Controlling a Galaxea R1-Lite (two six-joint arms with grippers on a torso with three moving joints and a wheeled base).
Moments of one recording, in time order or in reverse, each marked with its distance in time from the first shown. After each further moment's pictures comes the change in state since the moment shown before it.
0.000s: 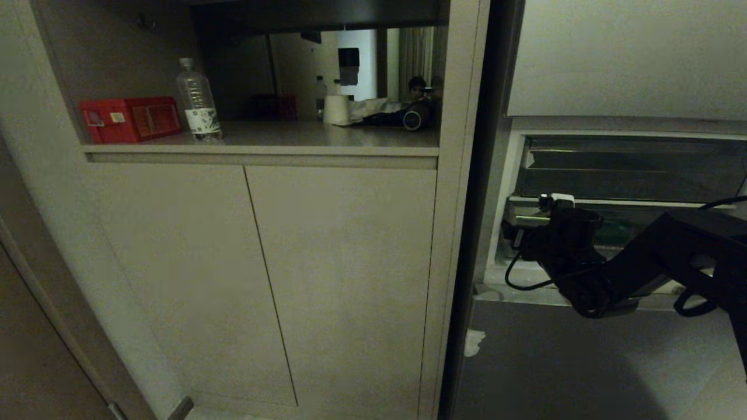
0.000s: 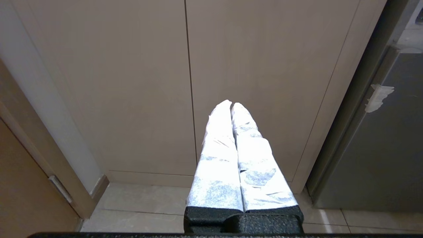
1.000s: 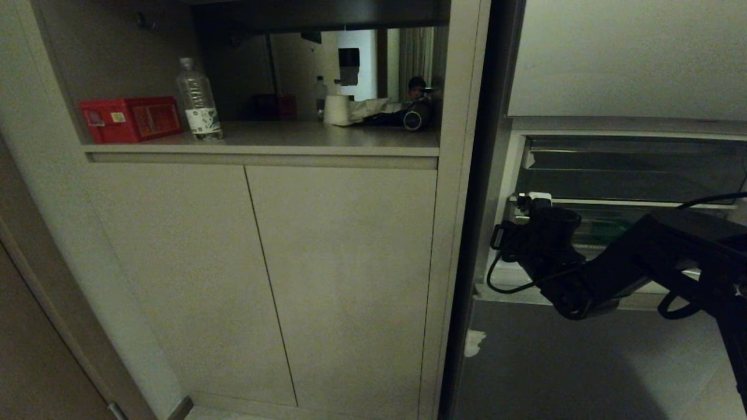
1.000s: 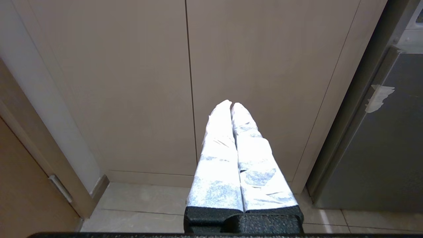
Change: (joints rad) left arm 0.000 0.000 0.000 0.000 0.000 0.000; right arm 0.078 0.001 -0.023 0.006 -0.022 -0.006
